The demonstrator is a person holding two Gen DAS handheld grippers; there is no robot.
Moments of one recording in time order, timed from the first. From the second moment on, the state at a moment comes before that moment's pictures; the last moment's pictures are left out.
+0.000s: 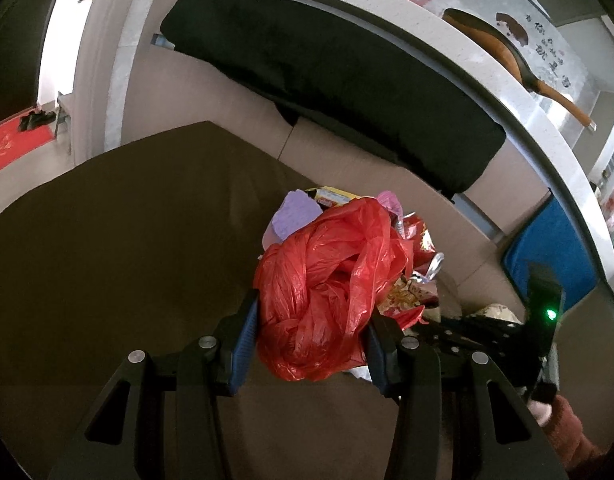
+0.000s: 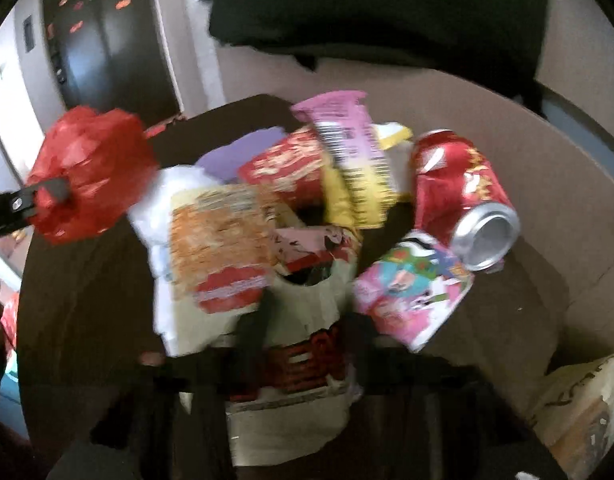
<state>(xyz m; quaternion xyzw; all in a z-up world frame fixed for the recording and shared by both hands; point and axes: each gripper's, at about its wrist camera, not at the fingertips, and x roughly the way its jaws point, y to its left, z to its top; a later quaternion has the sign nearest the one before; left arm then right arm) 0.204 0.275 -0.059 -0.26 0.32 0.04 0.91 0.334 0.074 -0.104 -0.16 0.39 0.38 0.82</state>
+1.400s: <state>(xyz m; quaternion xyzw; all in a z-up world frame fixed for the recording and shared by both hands) 0.303 -0.069 0.008 -0.02 0.28 -0.15 0.95 0.296 -0.253 0.032 0.01 0.23 0.11 0.97</state>
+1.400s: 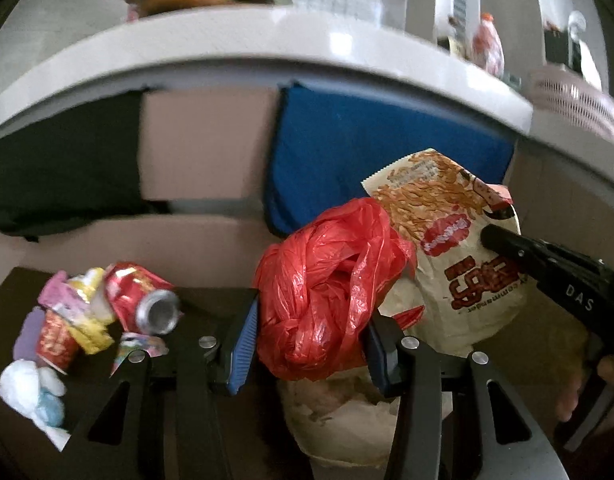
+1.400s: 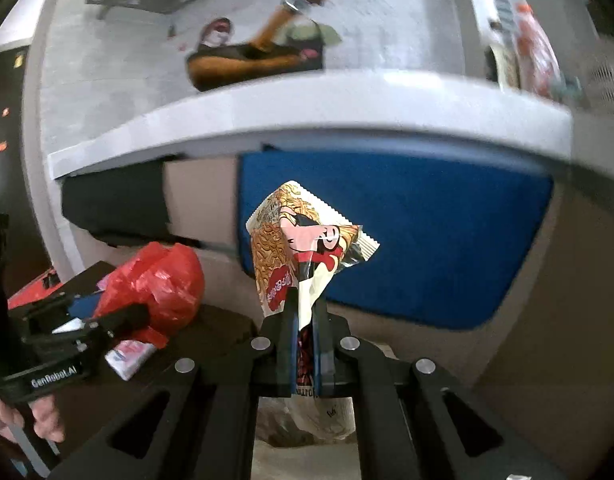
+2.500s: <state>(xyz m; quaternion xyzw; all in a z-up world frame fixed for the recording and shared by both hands) 0.394 -0.126 -0.104 -0.03 0.48 -0.20 0.85 0.363 -0.281 -0.094 0.08 0.38 0.11 0.92</state>
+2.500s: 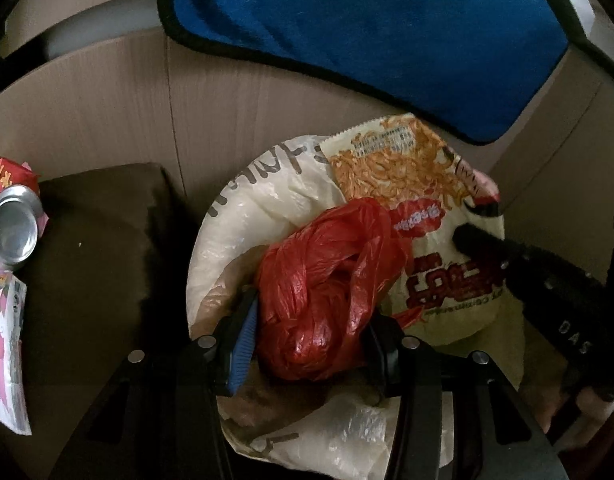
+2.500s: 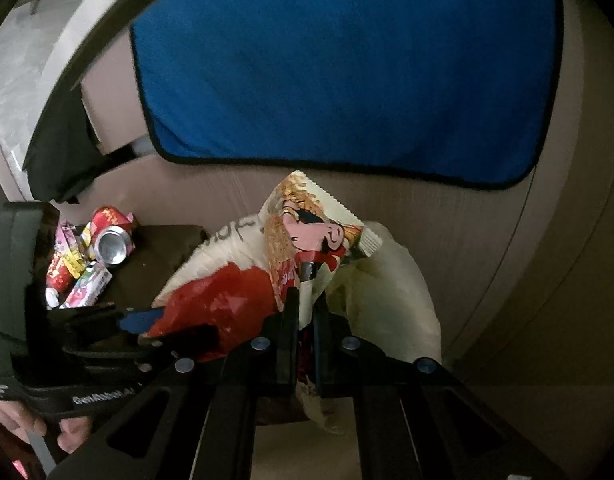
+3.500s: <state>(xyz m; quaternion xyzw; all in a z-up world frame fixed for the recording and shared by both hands) 0.334 -0.010 -0.017 -0.12 0.33 -0.17 0.92 0.306 -0.303 -0.053 0.11 0.33 0.08 0.93</state>
